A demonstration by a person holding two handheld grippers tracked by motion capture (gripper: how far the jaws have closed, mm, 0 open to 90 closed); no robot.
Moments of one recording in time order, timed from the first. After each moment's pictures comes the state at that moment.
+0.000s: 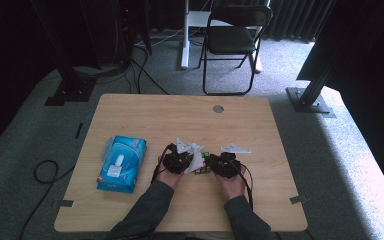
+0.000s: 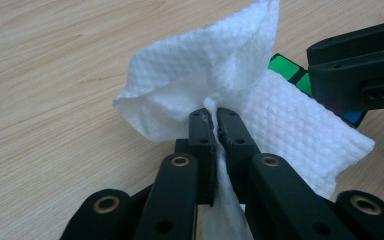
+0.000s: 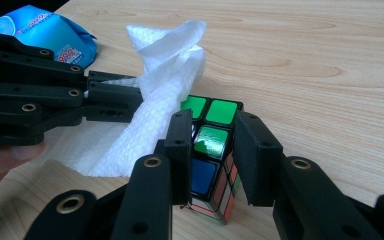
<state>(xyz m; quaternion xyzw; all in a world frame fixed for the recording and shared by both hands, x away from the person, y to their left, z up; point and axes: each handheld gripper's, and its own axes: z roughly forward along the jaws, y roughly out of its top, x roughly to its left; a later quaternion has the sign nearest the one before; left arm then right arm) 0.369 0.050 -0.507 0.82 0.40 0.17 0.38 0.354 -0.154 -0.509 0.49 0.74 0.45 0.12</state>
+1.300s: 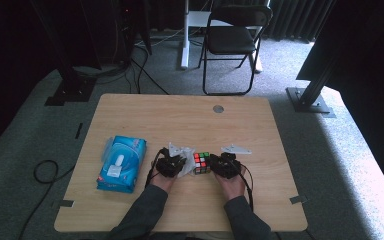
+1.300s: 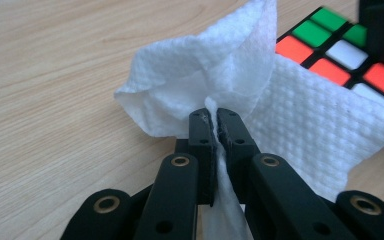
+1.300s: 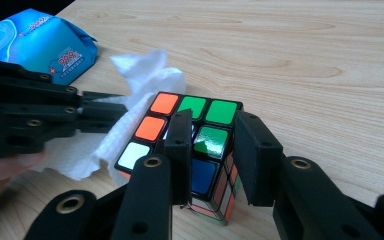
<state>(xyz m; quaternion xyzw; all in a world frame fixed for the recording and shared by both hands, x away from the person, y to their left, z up) 0.364 0.074 -0.523 0.81 0.42 0.16 0.37 0.353 -0.154 -0.510 0.49 0.73 0.46 0.13</state>
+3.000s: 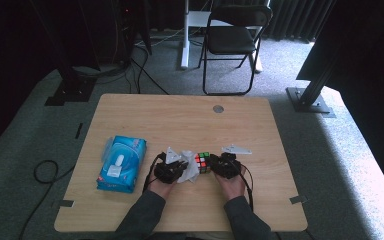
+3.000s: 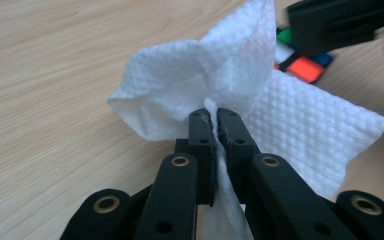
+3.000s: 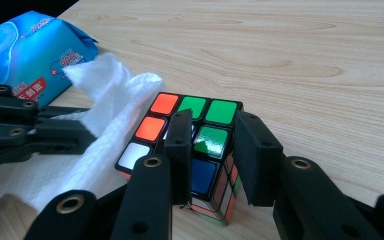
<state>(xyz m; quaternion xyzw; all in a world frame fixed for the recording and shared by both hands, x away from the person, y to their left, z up) 0.338 0.075 -0.513 0.81 0.38 0.15 0.42 0.353 -0.155 -0.511 0.49 0.73 0.46 0.12</state>
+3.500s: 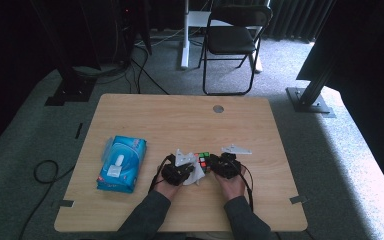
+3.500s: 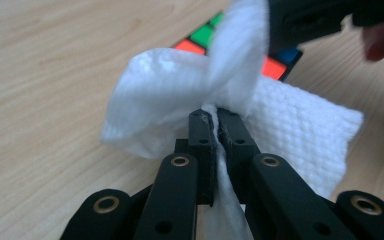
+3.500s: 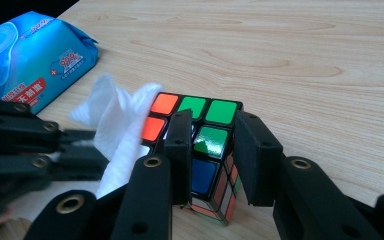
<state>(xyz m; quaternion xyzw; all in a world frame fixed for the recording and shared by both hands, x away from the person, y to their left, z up) 0.339 0.054 -0.524 0.83 0.37 0.15 0.39 0.353 -0.155 -0.511 0.49 0.73 0.46 0.12</state>
